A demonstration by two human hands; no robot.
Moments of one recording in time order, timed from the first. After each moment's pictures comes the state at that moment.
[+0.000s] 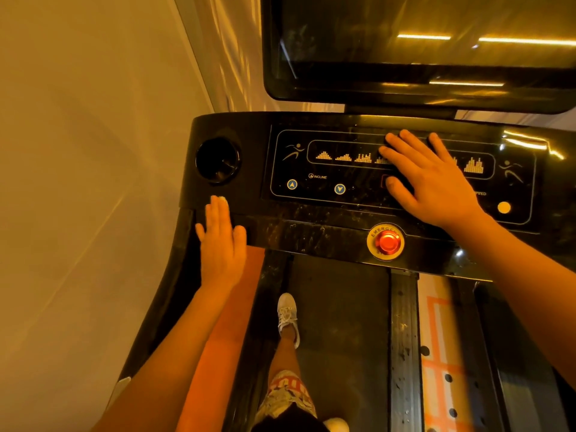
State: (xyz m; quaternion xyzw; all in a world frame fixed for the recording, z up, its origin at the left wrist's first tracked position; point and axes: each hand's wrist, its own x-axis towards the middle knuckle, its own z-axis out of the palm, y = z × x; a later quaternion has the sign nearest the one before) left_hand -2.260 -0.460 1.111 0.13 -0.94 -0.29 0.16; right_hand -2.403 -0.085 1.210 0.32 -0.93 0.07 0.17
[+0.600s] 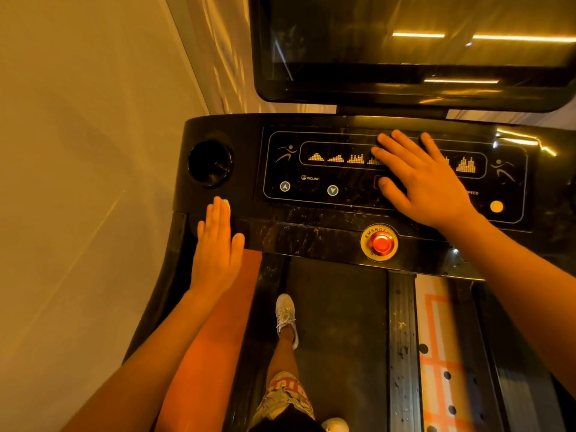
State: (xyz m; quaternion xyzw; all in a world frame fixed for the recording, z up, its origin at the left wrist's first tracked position) left_hand -2.256 -0.469 1.115 0.06 -0.97 -0.23 0.11; right_hand -2.403 -0.085 1.211 0.33 -0.92 0.08 0.18
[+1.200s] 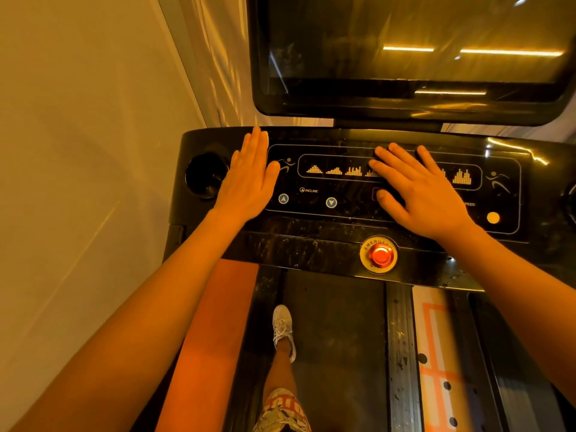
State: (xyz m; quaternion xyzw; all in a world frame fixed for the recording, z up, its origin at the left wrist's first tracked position) left_hand -2.389 -0.430 1.213 -0.04 -0.97 -0.21 0.09; right_hand -2.403 -0.084 1.209 0.32 -0.93 0.08 0.18
